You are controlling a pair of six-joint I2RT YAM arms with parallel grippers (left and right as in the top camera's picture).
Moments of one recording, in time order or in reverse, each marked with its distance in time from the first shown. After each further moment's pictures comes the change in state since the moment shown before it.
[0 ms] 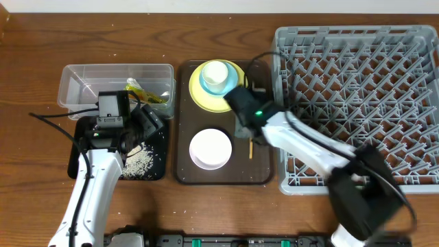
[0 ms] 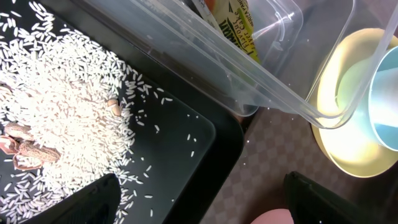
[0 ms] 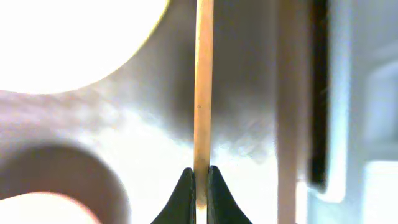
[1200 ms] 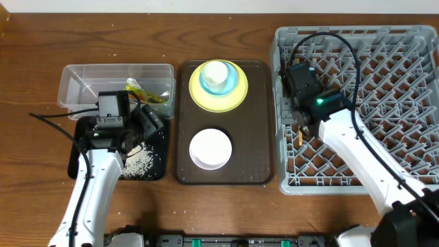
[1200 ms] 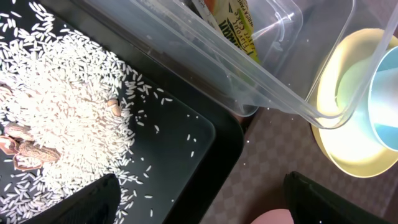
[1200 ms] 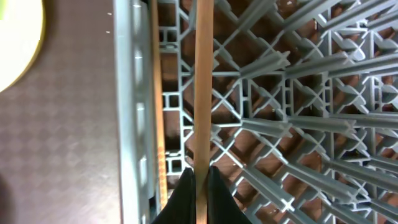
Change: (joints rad) left arm 0.000 0.000 0.000 0.000 0.000 0.000; right arm -0.249 -0.229 -0.001 -0.200 0.084 -0.306
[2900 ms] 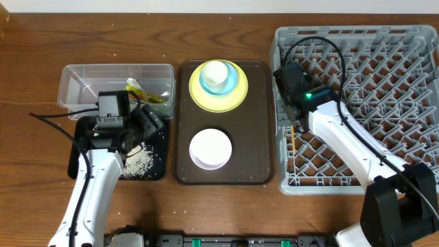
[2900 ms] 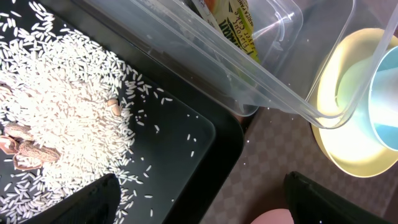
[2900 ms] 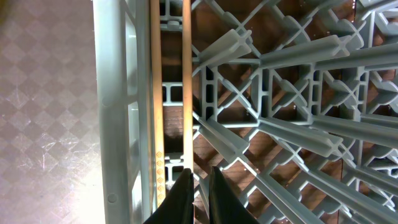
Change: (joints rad) left arm 0.000 0.000 0.000 0.000 0.000 0.000; right arm -0.005 0.109 -0.007 0.029 -0.021 -0.021
